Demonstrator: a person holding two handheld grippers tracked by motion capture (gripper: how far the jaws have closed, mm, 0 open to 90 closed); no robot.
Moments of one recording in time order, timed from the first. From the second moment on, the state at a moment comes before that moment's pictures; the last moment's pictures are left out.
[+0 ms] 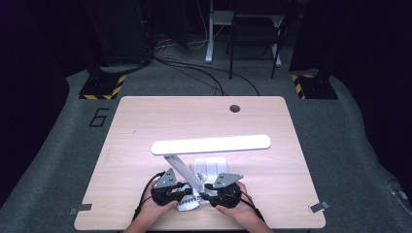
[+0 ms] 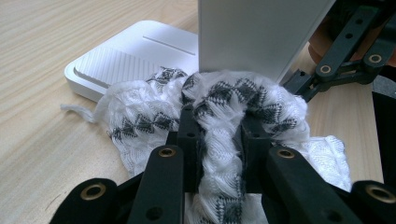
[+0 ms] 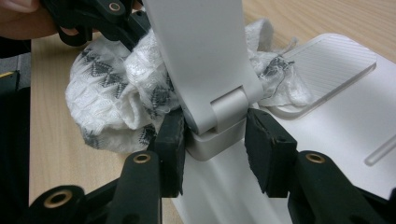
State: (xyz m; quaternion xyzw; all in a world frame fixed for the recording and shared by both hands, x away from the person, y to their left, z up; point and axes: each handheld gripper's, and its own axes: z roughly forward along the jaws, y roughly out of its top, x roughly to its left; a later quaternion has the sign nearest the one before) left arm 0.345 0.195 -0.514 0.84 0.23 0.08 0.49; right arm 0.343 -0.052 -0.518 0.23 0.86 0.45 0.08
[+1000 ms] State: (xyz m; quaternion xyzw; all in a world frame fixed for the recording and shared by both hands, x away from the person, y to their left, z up) left arm 0.360 0.205 -0.503 0.83 0.26 0.11 0.48; right arm 0.343 -0.052 -0.518 0.23 0.86 0.45 0.08
